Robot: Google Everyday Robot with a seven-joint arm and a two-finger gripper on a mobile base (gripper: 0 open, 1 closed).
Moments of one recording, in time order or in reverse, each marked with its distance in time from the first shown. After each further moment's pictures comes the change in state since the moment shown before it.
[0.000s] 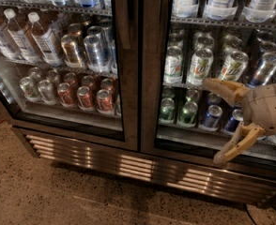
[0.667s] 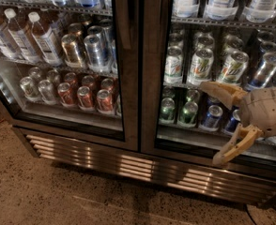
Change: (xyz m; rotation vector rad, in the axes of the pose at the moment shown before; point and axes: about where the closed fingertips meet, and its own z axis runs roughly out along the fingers) arm 0.005 0.000 0.003 -0.021 -0.057 0.031
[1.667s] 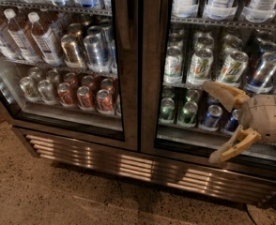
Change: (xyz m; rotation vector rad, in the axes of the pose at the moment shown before) arm -0.005 -0.001 -0.001 0.072 -0.143 0.025
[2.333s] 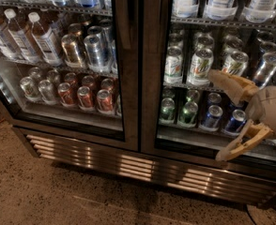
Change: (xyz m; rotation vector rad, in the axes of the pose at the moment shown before) arm -0.040 0.011 -0.002 -0.011 -0.051 -0.046
